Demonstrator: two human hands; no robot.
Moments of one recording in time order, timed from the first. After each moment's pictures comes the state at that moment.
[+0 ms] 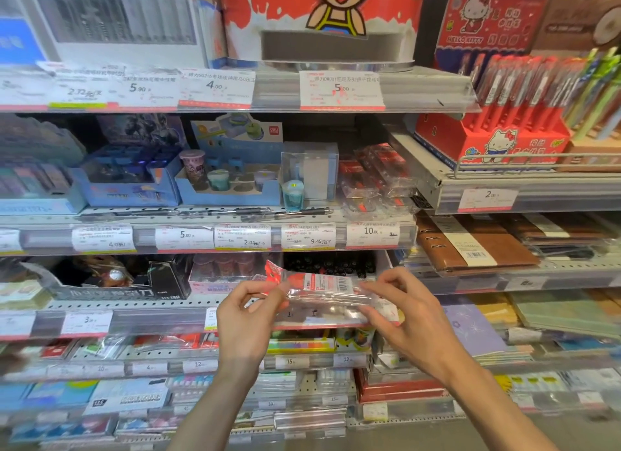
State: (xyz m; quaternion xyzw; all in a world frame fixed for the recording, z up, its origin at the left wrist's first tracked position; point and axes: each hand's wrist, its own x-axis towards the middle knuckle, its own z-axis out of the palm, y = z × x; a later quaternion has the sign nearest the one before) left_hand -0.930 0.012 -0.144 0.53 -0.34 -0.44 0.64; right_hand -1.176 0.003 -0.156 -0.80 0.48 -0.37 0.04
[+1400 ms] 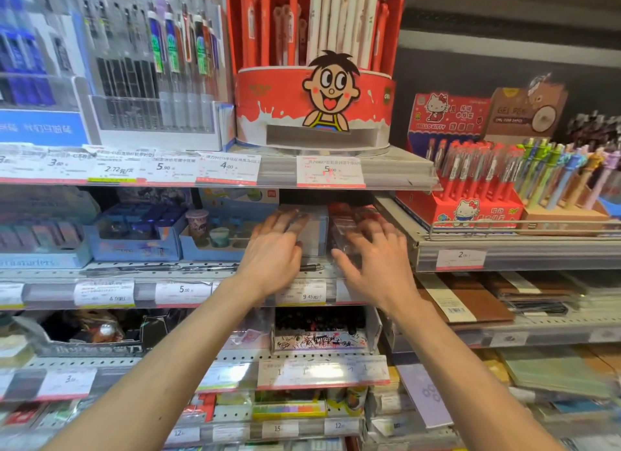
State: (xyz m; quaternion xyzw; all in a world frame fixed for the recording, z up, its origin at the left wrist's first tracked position) left_hand -0.935 -0.112 -0.029 0.54 -0.80 0.07 0.25; right_hand -1.139 -0.089 -0.041 -0.72 0.62 -0.26 -0.19
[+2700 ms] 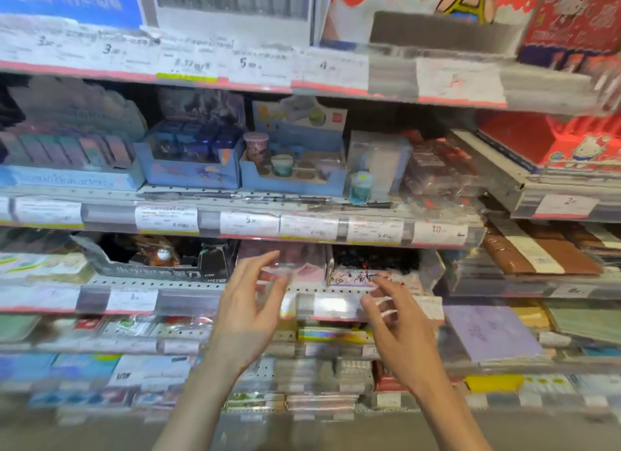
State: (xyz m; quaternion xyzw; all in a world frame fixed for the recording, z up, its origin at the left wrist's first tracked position) left_hand -0.815 0.010 -0.158 0.56 -0.65 -0.18 0.48; right_hand -1.056 0.020 -0.176 -0.66 0.60 -0.40 0.19
